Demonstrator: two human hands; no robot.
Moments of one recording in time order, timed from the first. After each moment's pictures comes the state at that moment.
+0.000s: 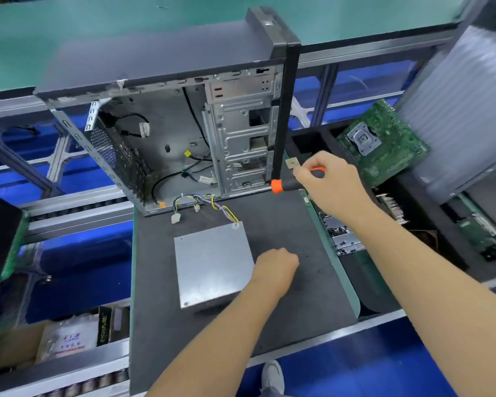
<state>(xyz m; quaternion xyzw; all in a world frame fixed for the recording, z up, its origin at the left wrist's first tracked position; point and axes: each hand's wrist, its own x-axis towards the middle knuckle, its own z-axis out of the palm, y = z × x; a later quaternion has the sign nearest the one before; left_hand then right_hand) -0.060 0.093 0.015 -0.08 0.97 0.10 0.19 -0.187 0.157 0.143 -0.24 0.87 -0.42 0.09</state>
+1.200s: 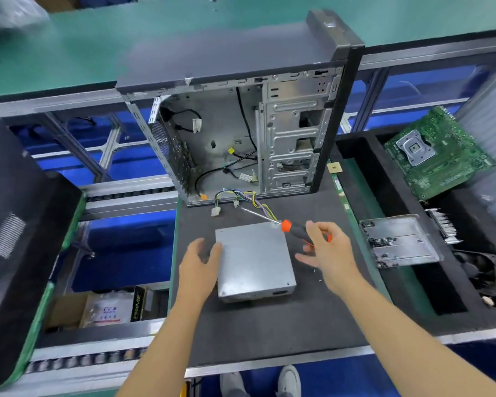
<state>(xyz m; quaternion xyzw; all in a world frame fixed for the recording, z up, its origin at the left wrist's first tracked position) 0.082 -0.037 -0.007 -0.53 0.69 0.47 -0.14 -0.109 0.140 0.030 0.01 0.69 -0.65 0.31</state>
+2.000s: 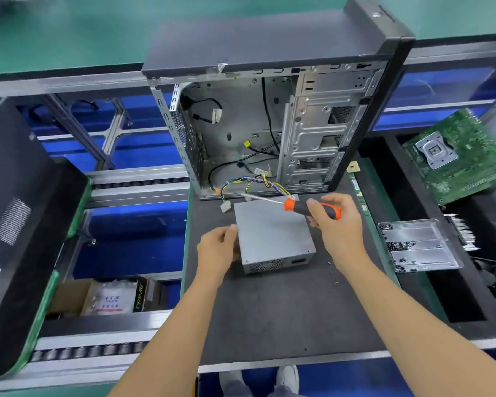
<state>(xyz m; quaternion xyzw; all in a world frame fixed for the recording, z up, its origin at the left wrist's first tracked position) 0.055 -0.066 -0.011 -0.51 0.63 0.56 -0.17 -0.110 0.094 0.060 -0.13 0.76 -0.61 0.19</state>
